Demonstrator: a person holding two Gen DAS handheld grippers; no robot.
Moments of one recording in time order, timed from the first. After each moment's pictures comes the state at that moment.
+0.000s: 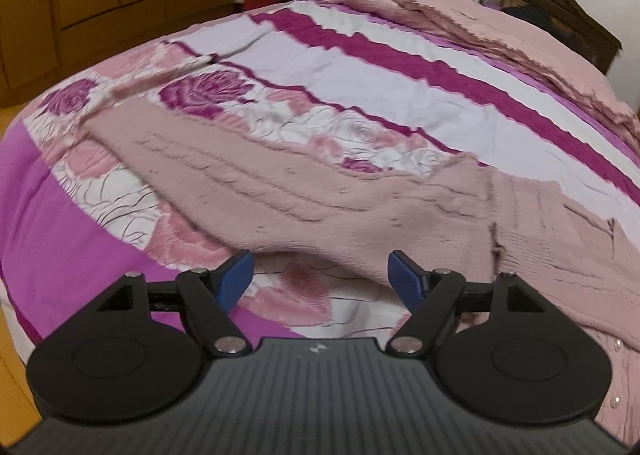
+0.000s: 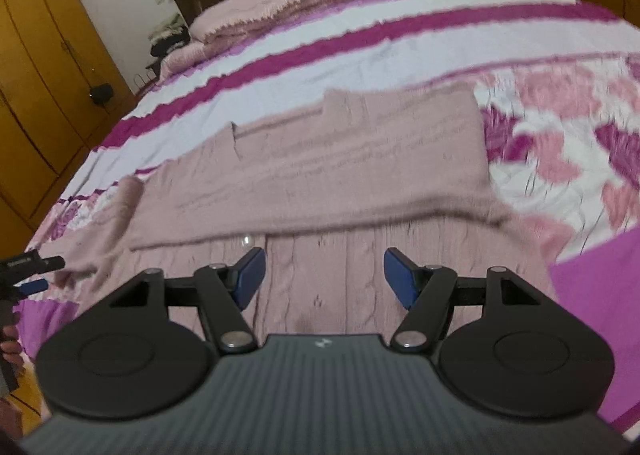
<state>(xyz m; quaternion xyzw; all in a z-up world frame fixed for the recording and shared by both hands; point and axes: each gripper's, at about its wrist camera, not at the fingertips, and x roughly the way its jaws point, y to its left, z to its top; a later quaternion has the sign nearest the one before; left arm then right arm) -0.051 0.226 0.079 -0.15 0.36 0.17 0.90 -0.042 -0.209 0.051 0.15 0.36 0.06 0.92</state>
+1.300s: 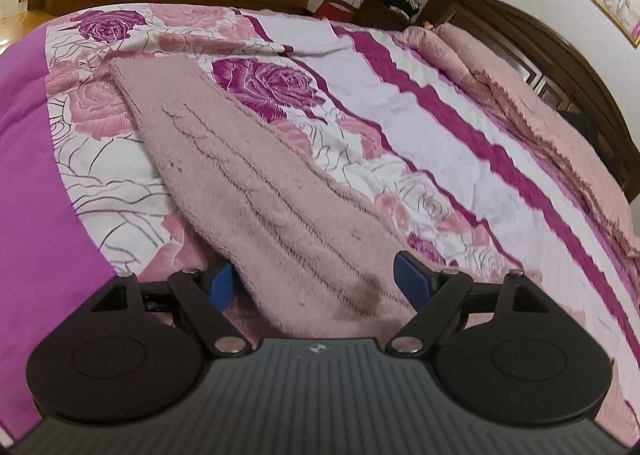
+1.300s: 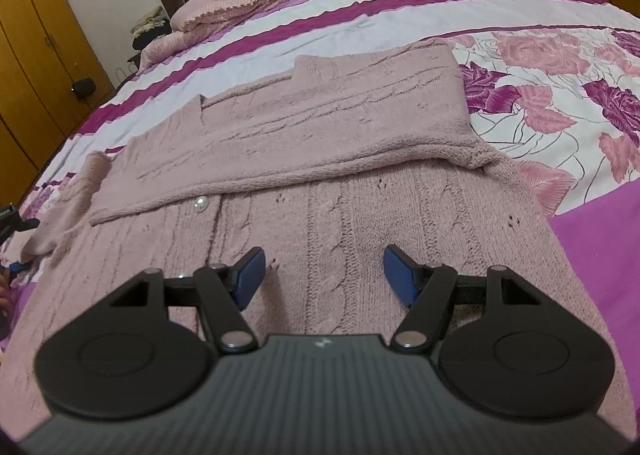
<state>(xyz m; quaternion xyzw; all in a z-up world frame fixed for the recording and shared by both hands) -0.014 0.292 0.037 -0.31 0.28 0.23 0.88 -0.047 -0.210 0.010 0.14 0.37 0.04 0.92</state>
